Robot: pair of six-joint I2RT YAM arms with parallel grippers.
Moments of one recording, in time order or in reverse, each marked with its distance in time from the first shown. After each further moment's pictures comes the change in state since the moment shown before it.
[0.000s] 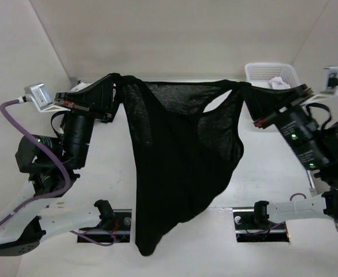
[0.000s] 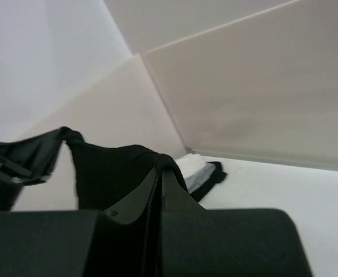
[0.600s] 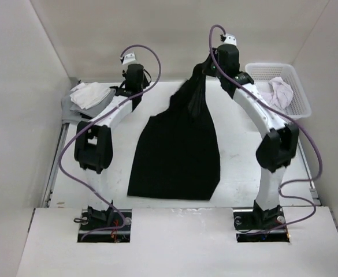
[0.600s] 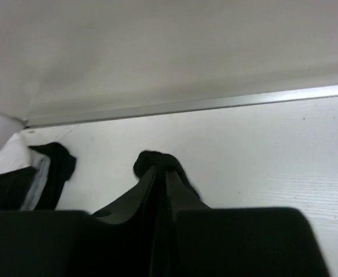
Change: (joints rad) left arm 0.718 1.111 0.188 -0.055 0.267 -0.183; right arm -1.011 0.952 0.201 0.029 -0.667 0.323
